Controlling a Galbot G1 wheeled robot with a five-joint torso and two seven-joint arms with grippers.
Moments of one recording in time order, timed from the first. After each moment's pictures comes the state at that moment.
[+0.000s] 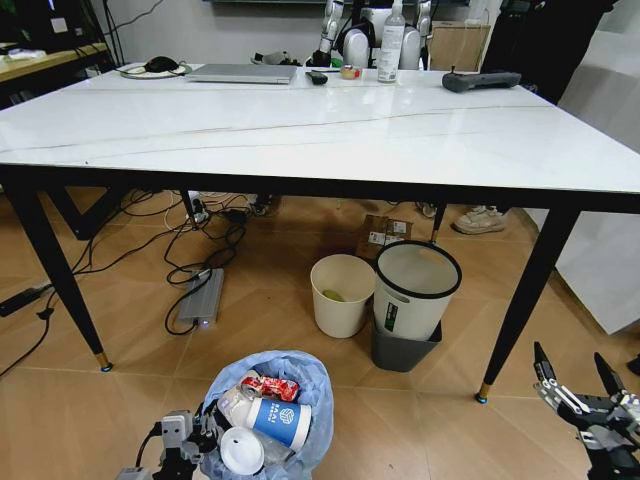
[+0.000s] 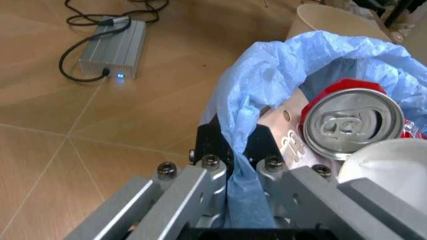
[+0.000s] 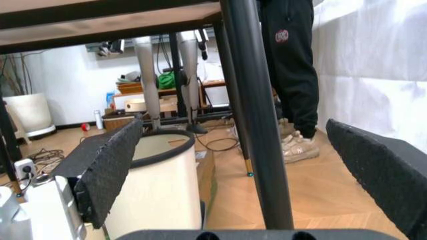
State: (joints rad) left arm 1.96 -1.30 -0.59 -2.14 -0.44 0.06 -0.02; right arm -1.96 1.42 0.98 2.10 0.62 0.39 -0.29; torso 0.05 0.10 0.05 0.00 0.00
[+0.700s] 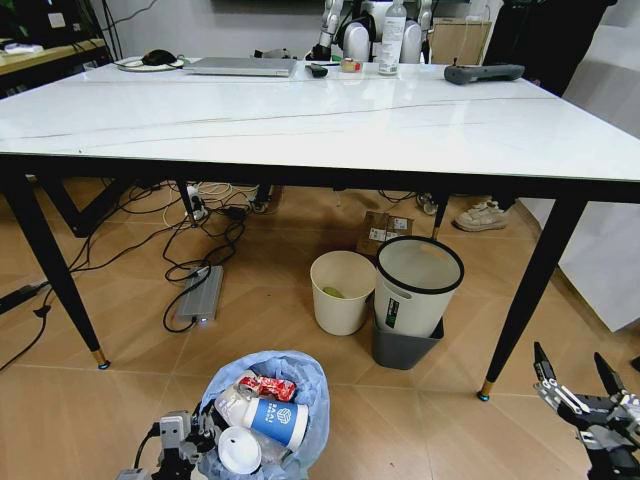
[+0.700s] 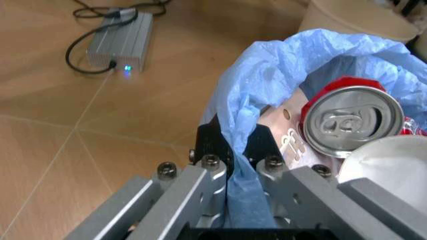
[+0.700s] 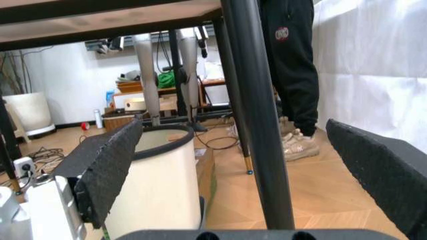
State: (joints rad) left arm 1.94 -1.30 -0.60 -2.11 -0.44 0.07 -0.03; right arm -1.96 1.42 0.98 2.10 0.62 0.39 -0.29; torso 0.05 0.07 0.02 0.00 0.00
